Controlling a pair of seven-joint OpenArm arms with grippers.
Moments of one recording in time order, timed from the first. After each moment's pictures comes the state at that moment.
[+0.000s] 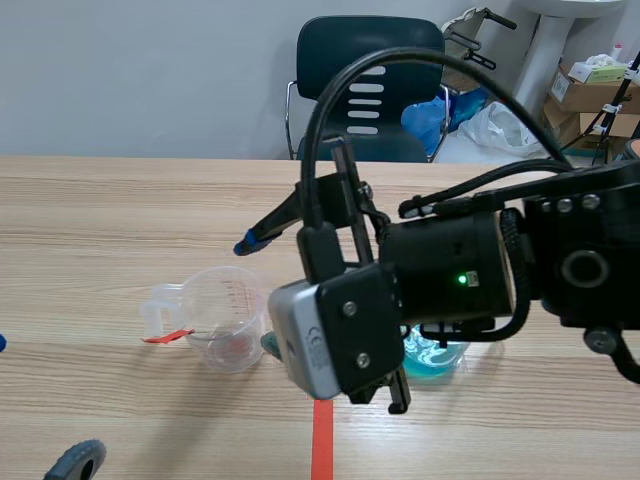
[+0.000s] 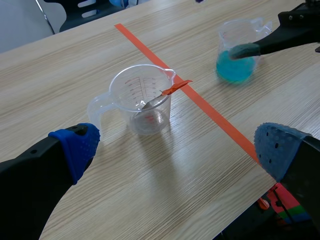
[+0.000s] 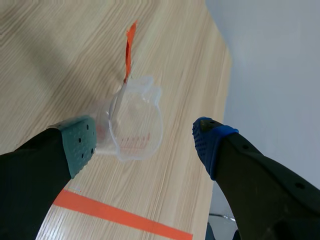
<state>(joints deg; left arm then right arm) 71.7 -40.0 -9.7 120.0 -13.5 -12.2 -27.3 11.8 39.6 -48.2 106.8 -38.2 29.5 24.6</state>
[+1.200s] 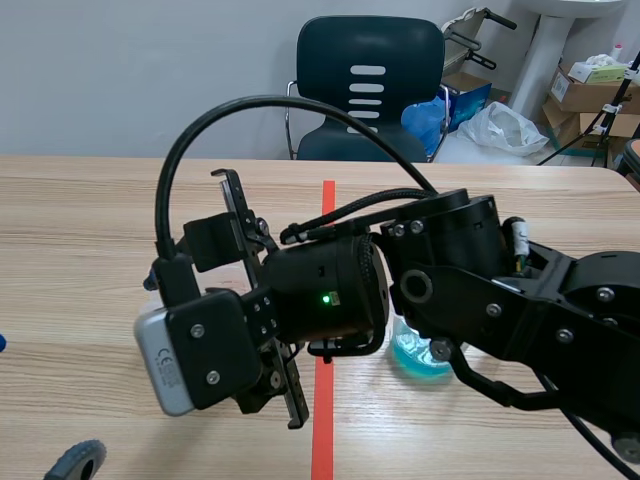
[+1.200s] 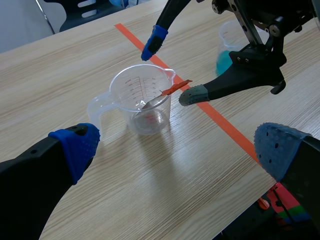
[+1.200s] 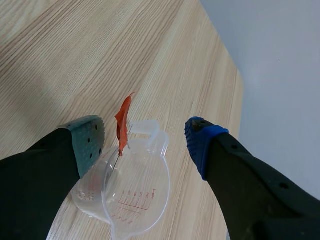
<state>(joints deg) 71.7 -40.0 -9.7 120.0 -13.5 -12.2 -27.3 16.1 23.8 -54.4 95.4 -42.4 31.8 23.4</state>
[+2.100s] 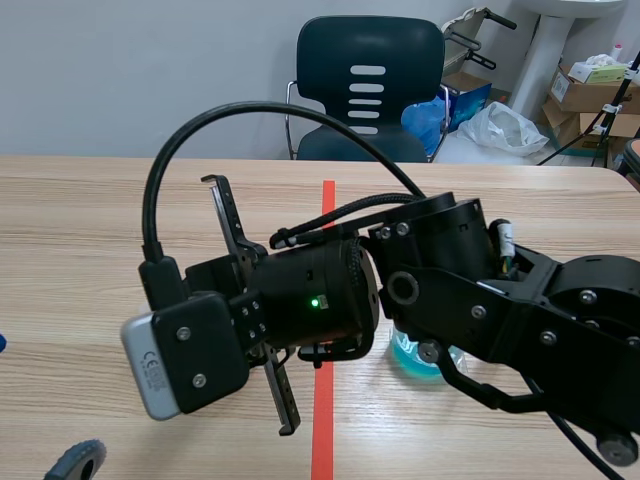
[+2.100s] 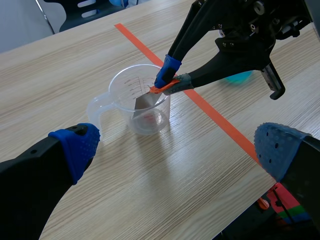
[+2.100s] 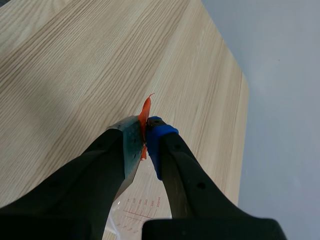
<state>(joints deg) 71.7 -40.0 -9.7 120.0 -13.5 -12.2 -27.3 15.9 22.2 -54.5 94.4 -42.2 33.1 23.5</state>
